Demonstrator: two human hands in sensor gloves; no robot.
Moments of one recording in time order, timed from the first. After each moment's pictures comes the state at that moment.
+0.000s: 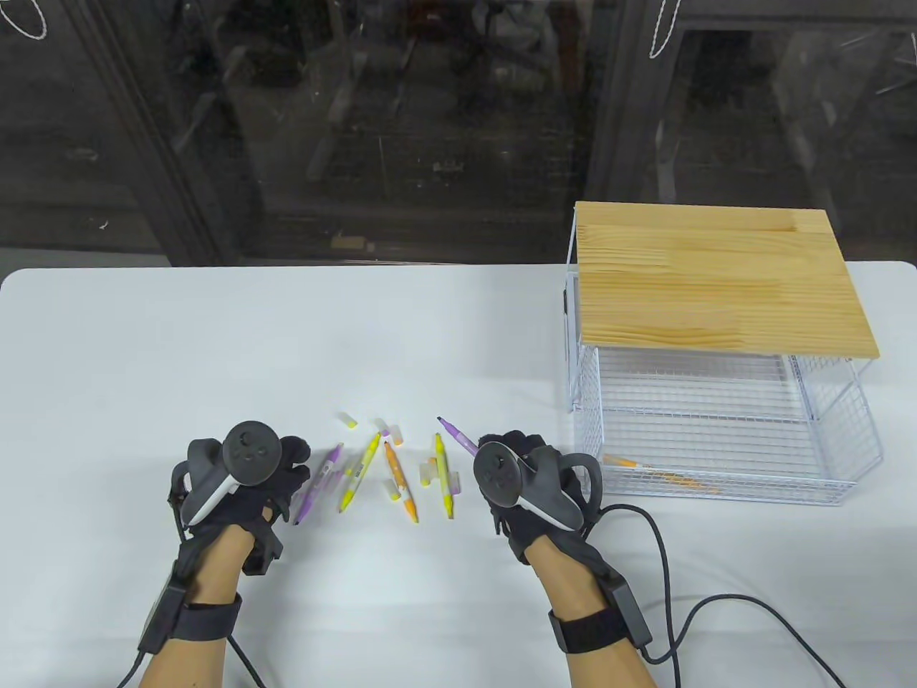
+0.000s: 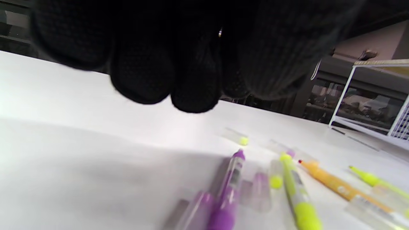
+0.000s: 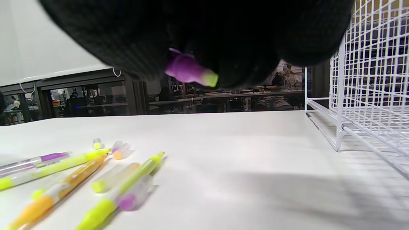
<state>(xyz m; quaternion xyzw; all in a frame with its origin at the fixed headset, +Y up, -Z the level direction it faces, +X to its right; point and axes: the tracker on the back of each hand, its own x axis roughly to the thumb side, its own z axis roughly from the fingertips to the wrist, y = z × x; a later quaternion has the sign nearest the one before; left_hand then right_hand) -0.304 -0.704 -0.362 -0.01 -0.01 0.10 0.99 0.040 -0.685 -0.332 0.10 -0.07 0.99 0.08</state>
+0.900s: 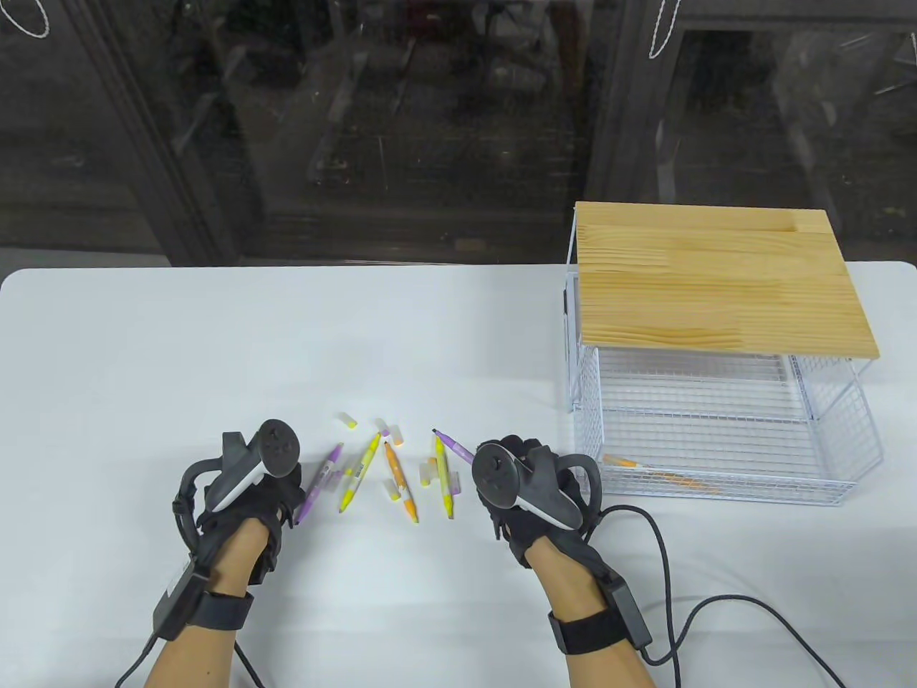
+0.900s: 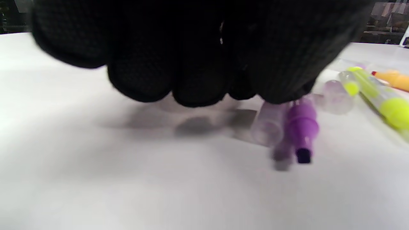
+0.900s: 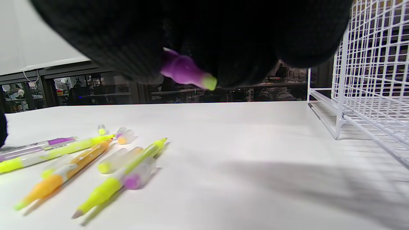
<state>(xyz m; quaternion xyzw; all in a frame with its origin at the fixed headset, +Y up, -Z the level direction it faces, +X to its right) -0.300 -0.736 -0.375 -0.12 0.05 0.00 0.99 0.039 -0.688 -0.332 0.11 -0.05 0.99 0.07</state>
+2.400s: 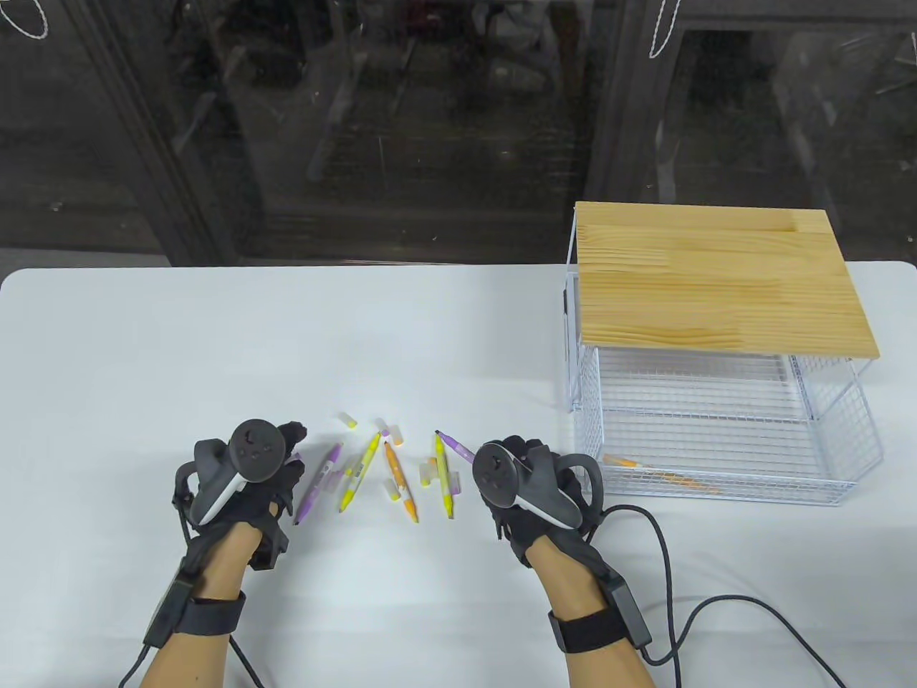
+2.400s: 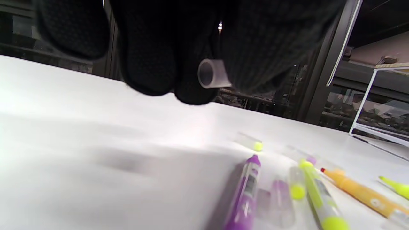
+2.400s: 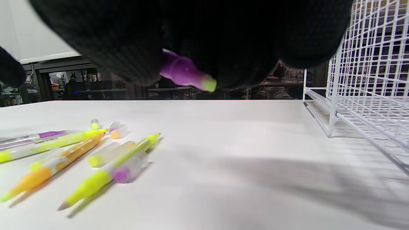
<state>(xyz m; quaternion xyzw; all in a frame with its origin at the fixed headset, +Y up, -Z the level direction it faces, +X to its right) -0.299 -0.703 -0.363 0.03 0.01 0.10 0.99 0.040 -0.692 -0.333 0.10 -0.05 0.99 0.06</state>
